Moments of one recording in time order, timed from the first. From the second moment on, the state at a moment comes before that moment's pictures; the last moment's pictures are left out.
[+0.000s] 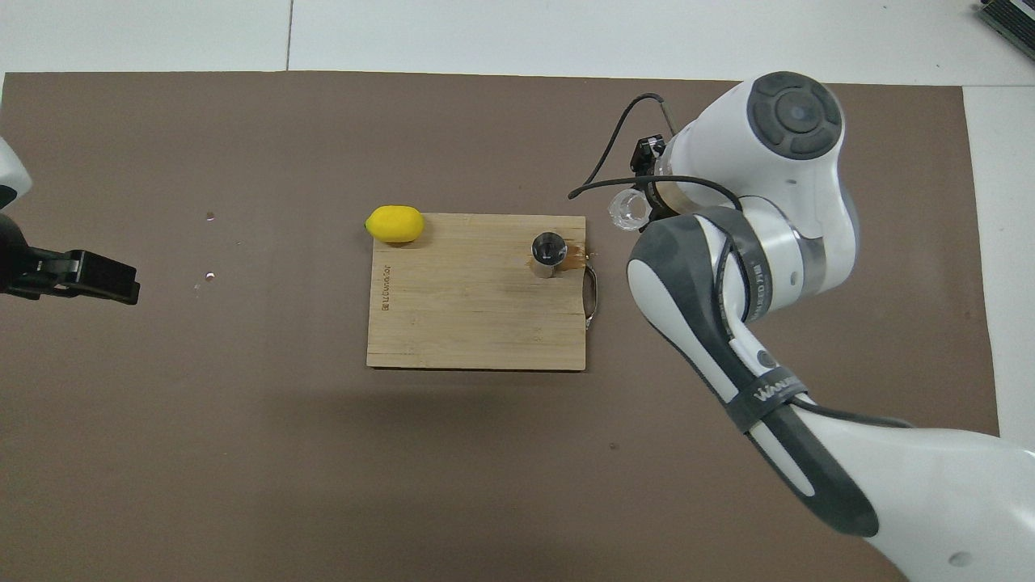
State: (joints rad) left arm 0.01 -0.06 -0.09 -1.63 0.01 1.51 0.03; right arm 0.24 0.39 0.06 -1.55 0.06 2.06 1.61
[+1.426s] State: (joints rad) left arm 0.01 -0.06 -0.09 -1.63 0.01 1.51 0.03; right arm -0.20 0.39 0.06 -1.89 0.64 2.05 1.01
